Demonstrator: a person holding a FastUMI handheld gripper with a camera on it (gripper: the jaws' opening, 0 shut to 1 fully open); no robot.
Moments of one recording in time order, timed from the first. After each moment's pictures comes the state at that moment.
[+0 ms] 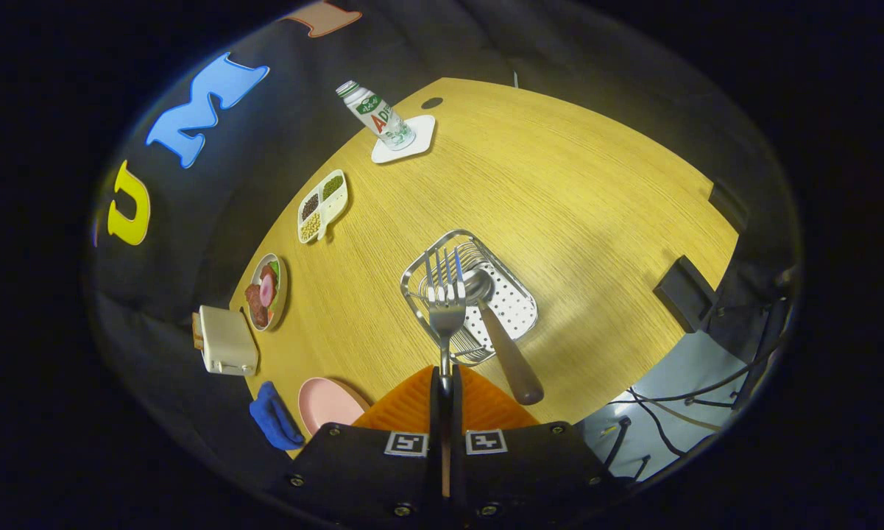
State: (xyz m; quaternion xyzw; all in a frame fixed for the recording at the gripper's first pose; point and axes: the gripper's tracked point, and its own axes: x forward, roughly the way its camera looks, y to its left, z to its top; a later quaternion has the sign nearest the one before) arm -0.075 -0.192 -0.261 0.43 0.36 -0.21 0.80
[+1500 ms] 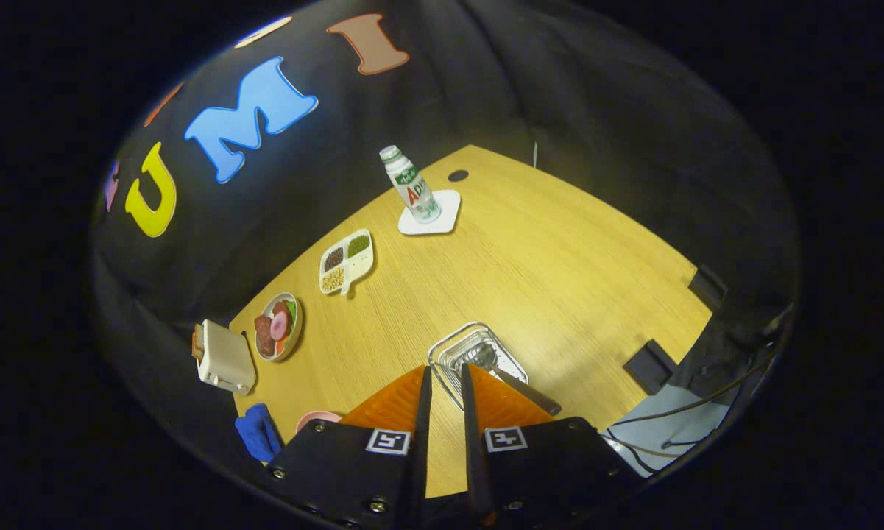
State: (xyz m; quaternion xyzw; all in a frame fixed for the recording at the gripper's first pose) arm -0.063 -0.238 -0.175 0.31 0.24 -0.26 0.88
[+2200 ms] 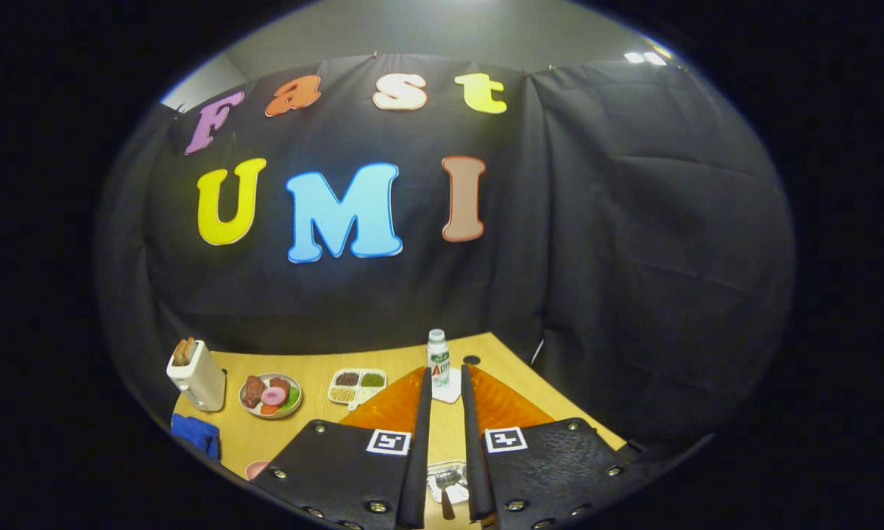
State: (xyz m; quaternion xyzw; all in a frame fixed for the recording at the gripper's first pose) arm -0.080 -0.239 0.032 0.03 -0.01 -0.32 0.95
